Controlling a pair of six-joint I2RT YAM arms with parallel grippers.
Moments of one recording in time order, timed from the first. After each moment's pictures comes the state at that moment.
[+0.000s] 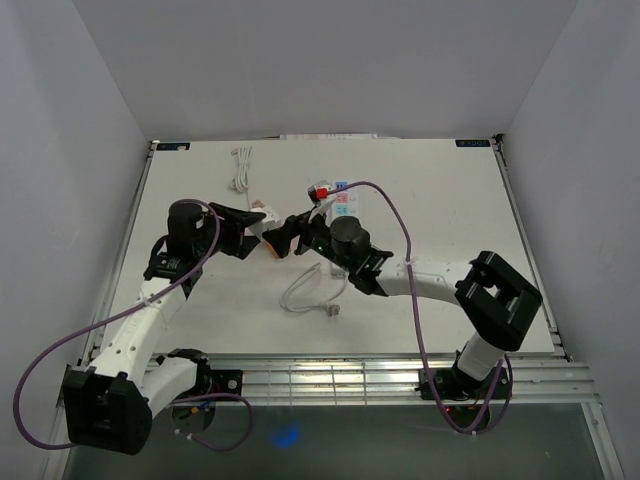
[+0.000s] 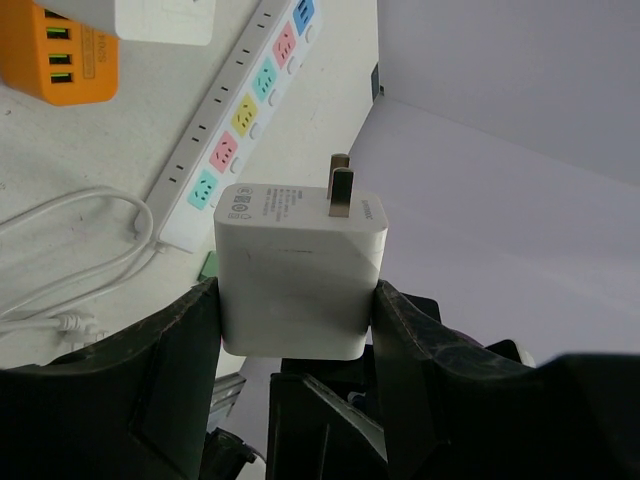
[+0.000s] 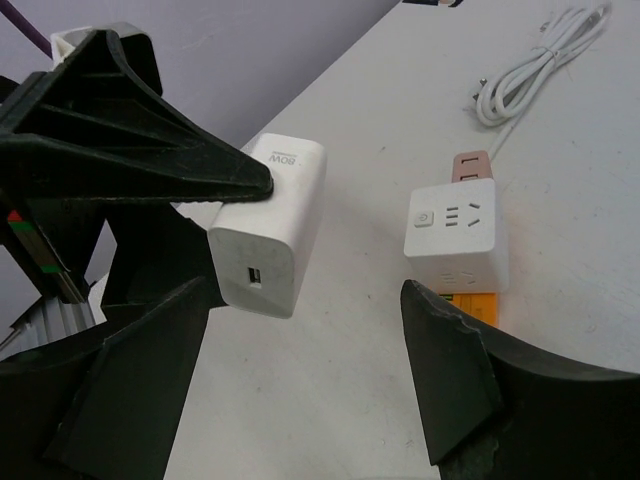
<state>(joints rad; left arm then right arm) -0.17 1.01 0.75 -0.23 0.34 -1.44 0.97 1.65 0.93 0.70 0.03 0.42</state>
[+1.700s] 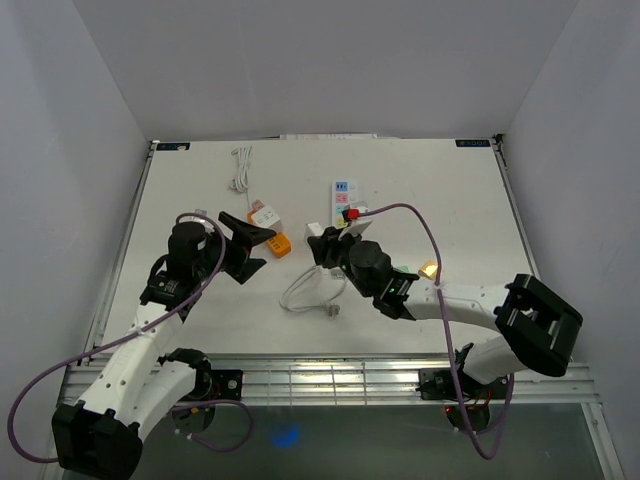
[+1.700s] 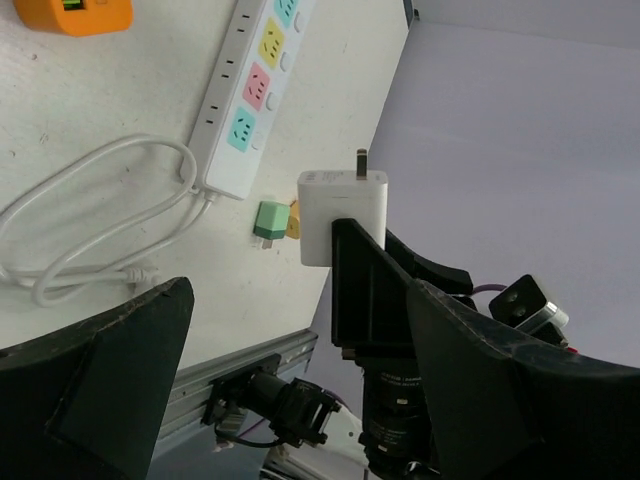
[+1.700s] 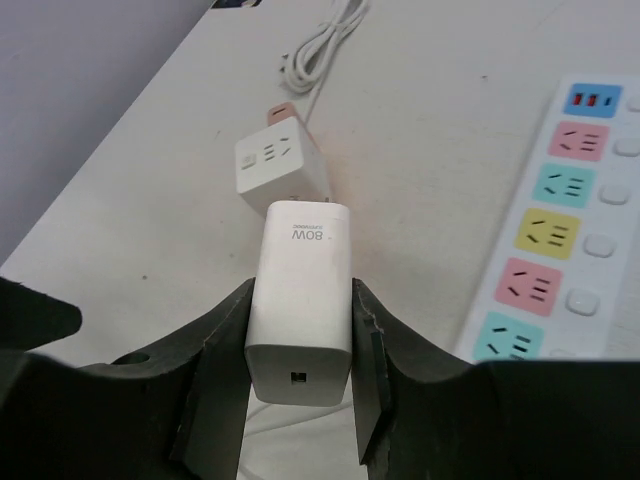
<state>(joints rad) -0.26 0.81 0.64 -0.28 0.35 -1.32 1.05 1.45 0.71 0.63 0.41 0.41</state>
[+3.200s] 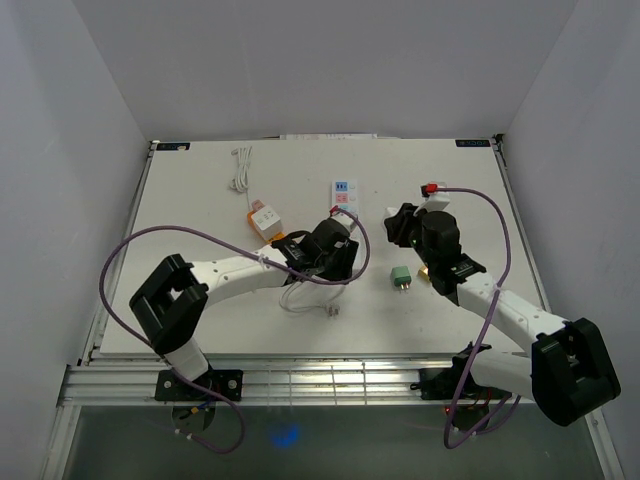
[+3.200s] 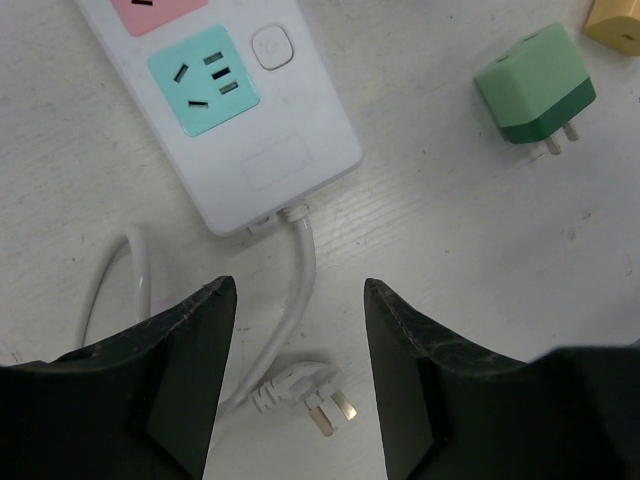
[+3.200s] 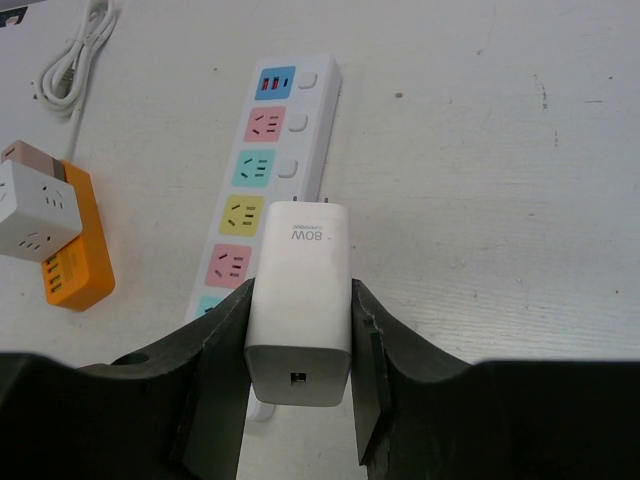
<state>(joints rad) -0.92 1.64 1.09 -0.27 -0.13 -0.44 0.48 1.15 0.59 0.27 0.14 0.38</state>
